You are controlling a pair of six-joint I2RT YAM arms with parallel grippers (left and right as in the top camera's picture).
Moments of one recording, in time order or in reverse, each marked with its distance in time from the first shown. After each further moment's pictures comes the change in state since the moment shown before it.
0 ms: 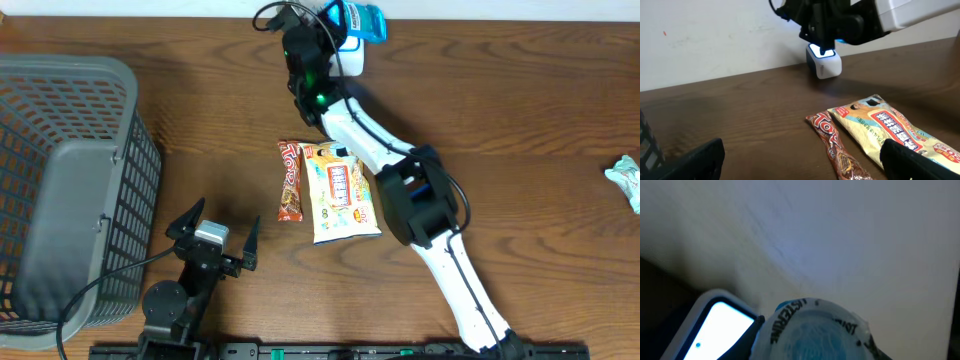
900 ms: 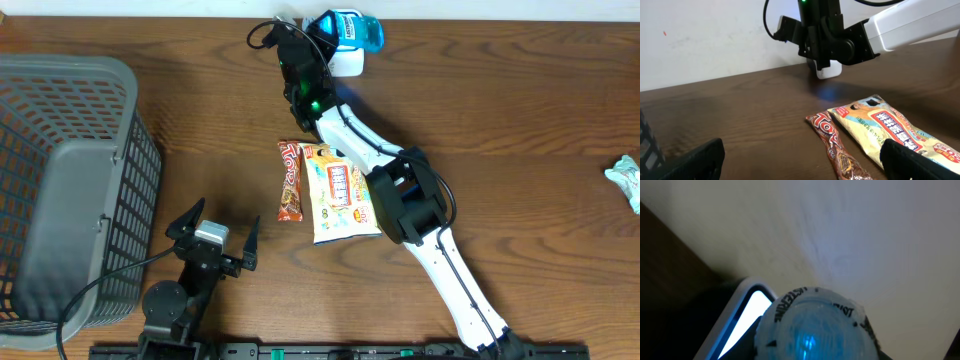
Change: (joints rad) left arm 0.000 0.000 0.000 0.000 0.000 0.000; right arm 0.010 0.085 0.037 0.028 -0.010 -0.131
